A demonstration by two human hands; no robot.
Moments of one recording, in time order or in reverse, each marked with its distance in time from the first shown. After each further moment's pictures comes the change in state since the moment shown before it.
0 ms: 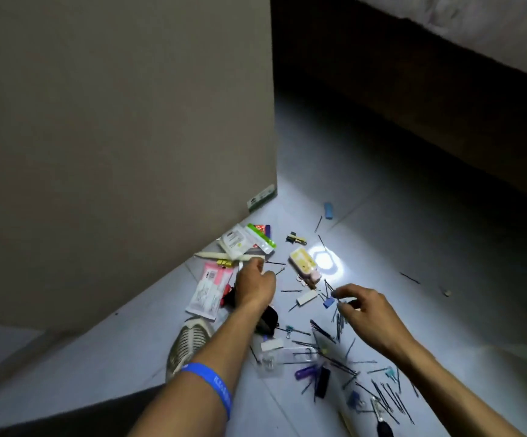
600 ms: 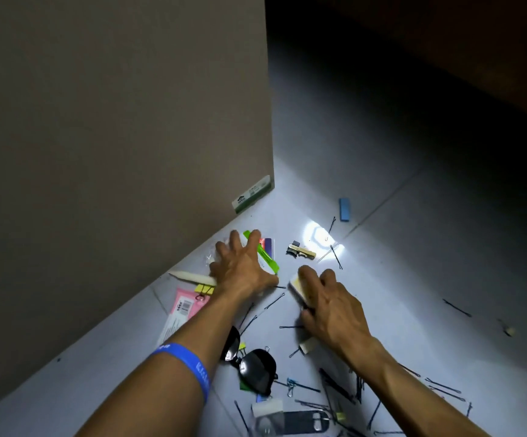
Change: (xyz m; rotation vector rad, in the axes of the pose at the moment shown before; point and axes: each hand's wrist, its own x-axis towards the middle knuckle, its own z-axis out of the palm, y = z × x) left_hand 0.167 -0.004 0.037 0.795 -0.129 0.130; right_hand 0.162 0.023 0.085 -0.519 -0.043 -0.118
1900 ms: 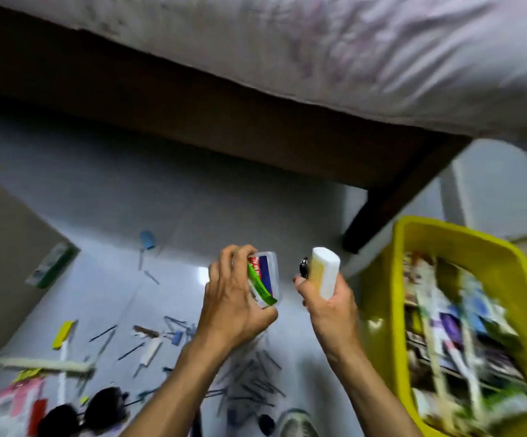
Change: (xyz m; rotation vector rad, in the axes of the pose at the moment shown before) left_hand -0.266 0.227 0.020 -0.263 0.155 0.954; right_hand -0.278 0.136 -0.107 1.119 0.966 0.625
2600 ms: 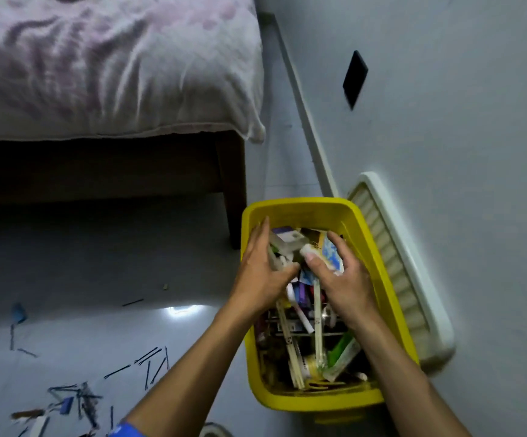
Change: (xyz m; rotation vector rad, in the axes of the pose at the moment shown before) left_hand 0.037 0.223 0.159 -0.388 -0.378 0.112; right_hand 0.035 0.031 -0.255 -0.140 0.255 0.022
